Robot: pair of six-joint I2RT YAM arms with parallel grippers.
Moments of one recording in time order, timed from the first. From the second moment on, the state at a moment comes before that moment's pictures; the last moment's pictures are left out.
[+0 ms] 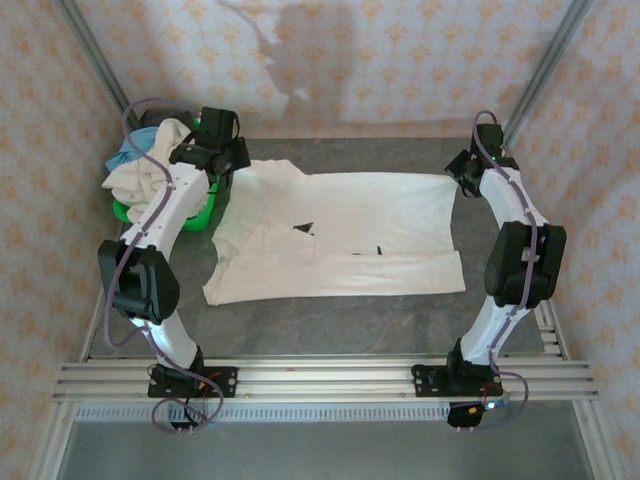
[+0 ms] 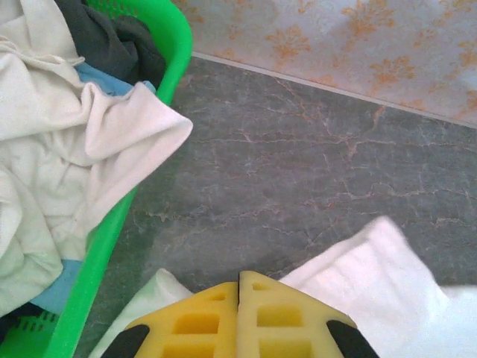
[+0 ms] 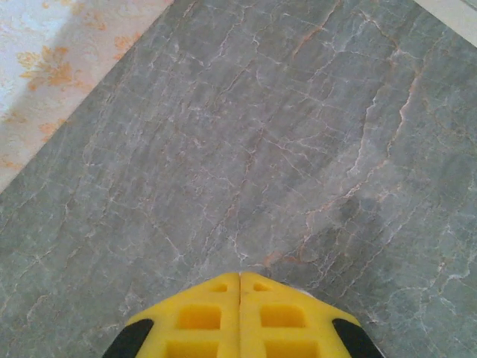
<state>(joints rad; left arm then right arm) -0.14 1.74 1.64 -0.68 -0.16 -0.40 -0.11 1.83 1.51 -0.56 0.01 0.63</state>
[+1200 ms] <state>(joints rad) -0.19 1.27 0.68 -0.47 -0.20 -0.62 -0.13 1.70 1.05 -0.55 0.05 0.63</state>
